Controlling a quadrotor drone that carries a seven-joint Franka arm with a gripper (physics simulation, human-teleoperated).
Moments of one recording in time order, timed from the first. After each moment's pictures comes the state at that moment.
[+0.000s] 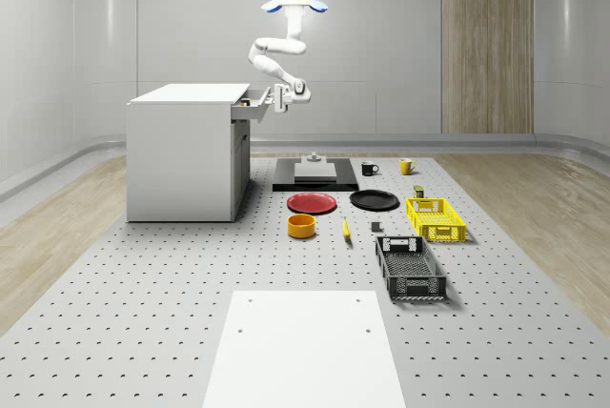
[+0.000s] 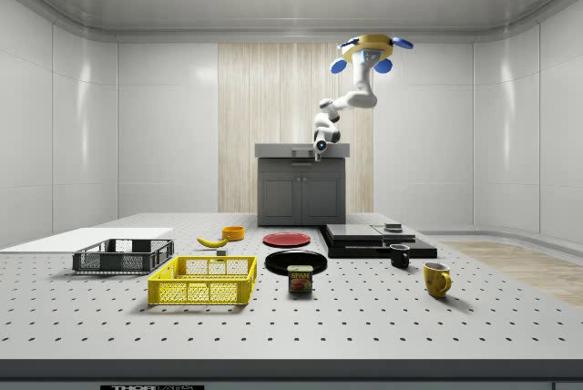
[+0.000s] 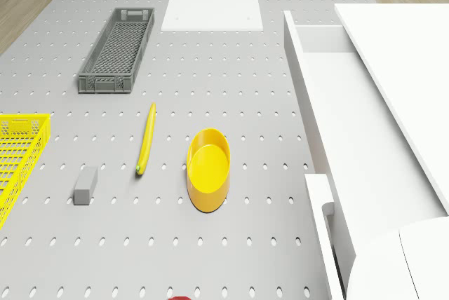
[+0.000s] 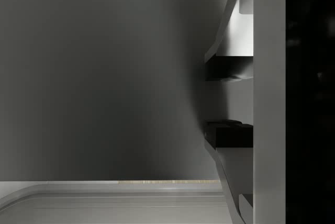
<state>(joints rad) -1.99 -1.69 0.80 -2.51 -2.36 0.54 2.24</state>
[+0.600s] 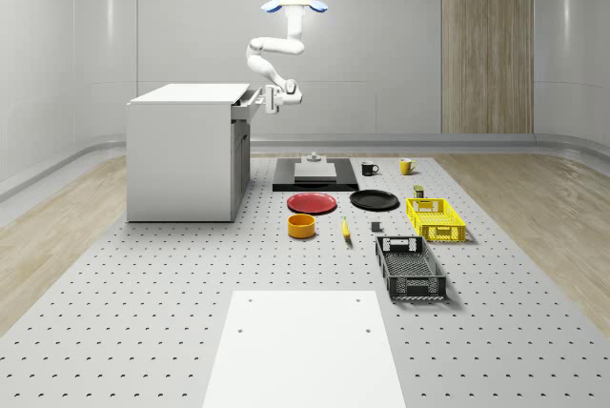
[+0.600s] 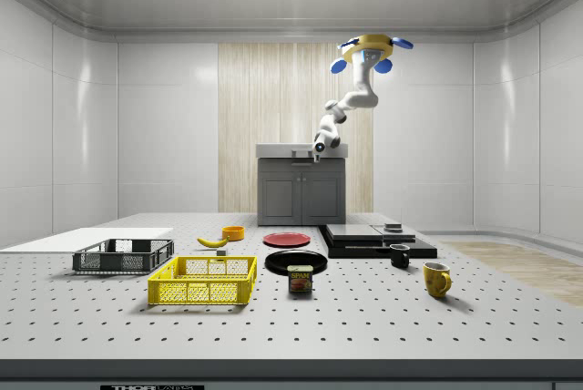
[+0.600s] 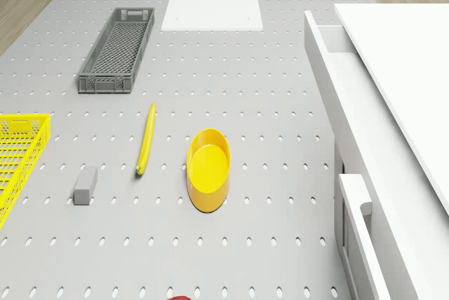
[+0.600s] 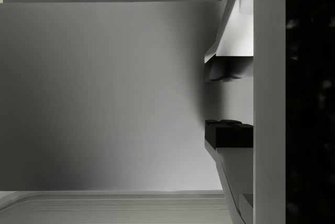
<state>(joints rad) -1.79 -1.70 0.76 -2.50 -2.70 0.63 1.94</state>
